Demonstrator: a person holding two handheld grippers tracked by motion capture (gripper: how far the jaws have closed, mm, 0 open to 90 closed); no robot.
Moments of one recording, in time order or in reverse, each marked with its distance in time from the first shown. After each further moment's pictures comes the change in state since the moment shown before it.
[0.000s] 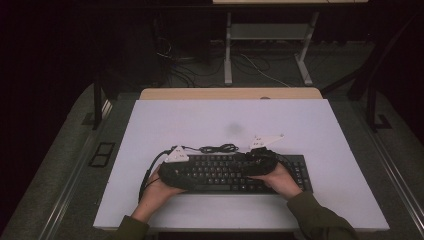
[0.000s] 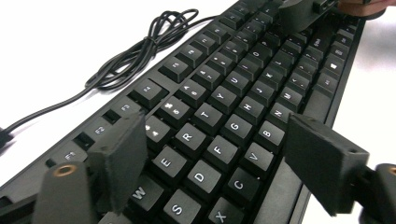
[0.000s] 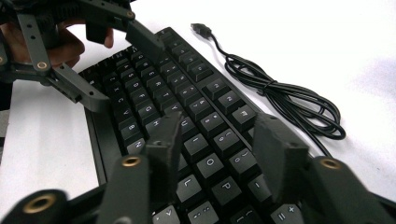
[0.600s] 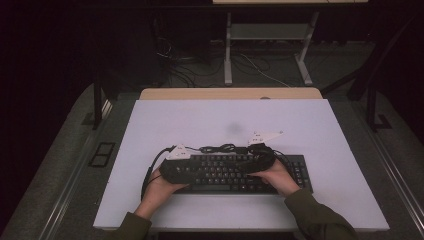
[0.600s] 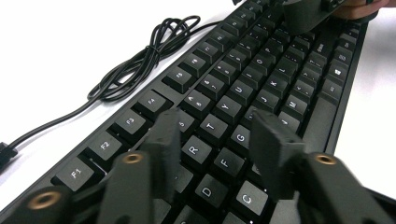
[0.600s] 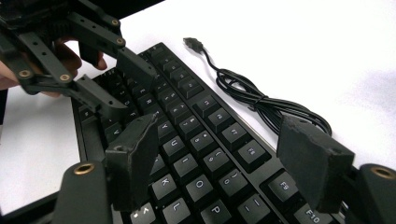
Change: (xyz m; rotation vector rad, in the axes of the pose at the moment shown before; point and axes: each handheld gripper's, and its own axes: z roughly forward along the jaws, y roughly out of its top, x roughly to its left) left arm 0.003 0.006 0.005 0.007 -0.022 0.022; right arm -0.006 0.006 0.006 -0.032 -0.003 0.030
